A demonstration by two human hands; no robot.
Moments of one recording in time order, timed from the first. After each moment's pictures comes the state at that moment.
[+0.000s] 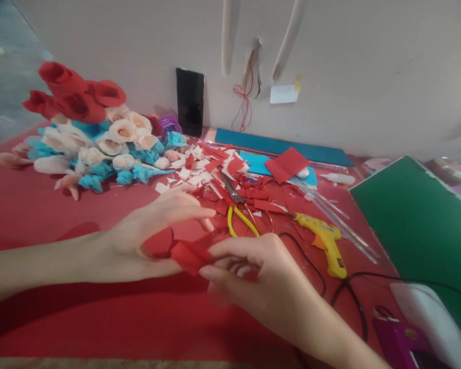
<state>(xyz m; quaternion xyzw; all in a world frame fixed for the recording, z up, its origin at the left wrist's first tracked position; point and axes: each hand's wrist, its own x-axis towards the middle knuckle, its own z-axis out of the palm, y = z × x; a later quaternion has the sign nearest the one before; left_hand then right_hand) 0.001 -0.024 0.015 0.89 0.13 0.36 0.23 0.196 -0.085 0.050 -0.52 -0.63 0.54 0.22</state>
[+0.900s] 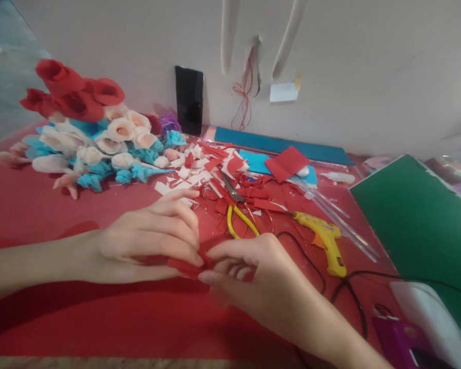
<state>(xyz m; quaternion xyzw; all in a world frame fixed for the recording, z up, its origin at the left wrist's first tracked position) -0.002 -0.021 0.017 0.91 0.04 0.34 0.25 0.196 -0.085 0.048 -0.53 -0.63 0.54 0.18</state>
